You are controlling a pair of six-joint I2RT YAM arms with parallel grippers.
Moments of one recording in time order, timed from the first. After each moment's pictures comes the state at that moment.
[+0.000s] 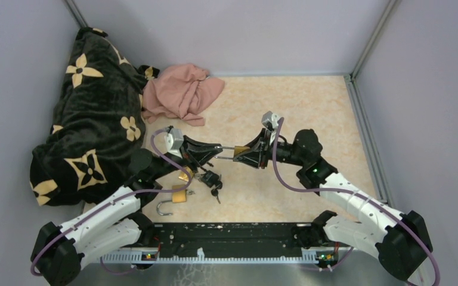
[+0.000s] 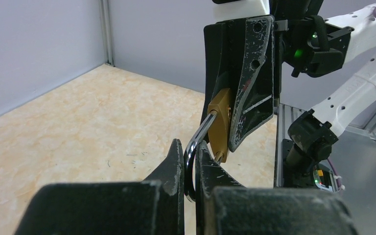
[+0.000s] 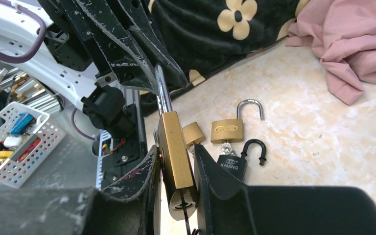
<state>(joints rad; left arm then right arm) -0.70 0.89 0.46 0.72 0.53 -0.28 0.65 0.97 0.61 0.41 -0.70 0.34</state>
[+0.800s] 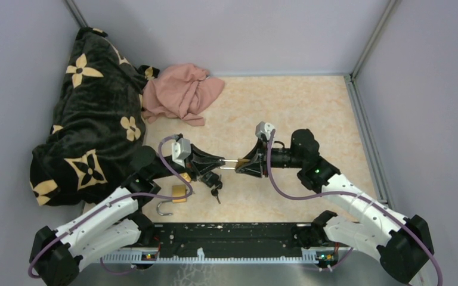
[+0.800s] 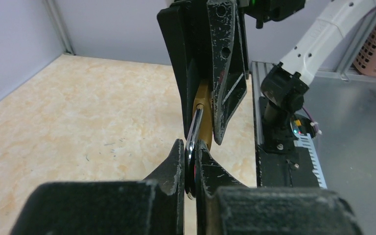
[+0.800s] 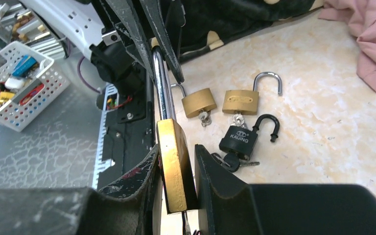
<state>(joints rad) -0.71 0.85 0.50 0.54 0.70 -0.13 0.64 0.94 0.65 0.18 -0.82 0.15</state>
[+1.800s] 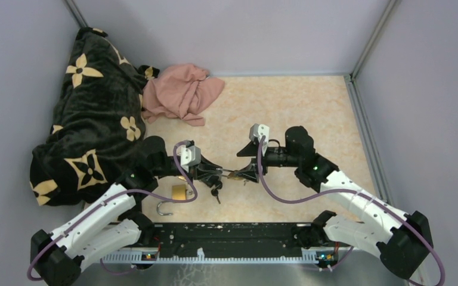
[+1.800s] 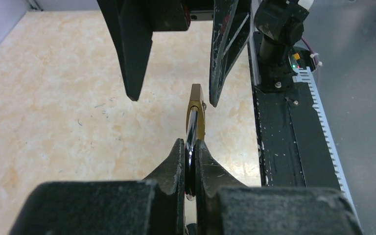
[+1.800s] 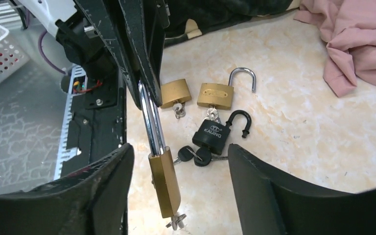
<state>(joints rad) -0.67 0.85 0.63 0.08 0.82 0.21 0.68 0.97 0.71 0.01 -0.74 -0.08</state>
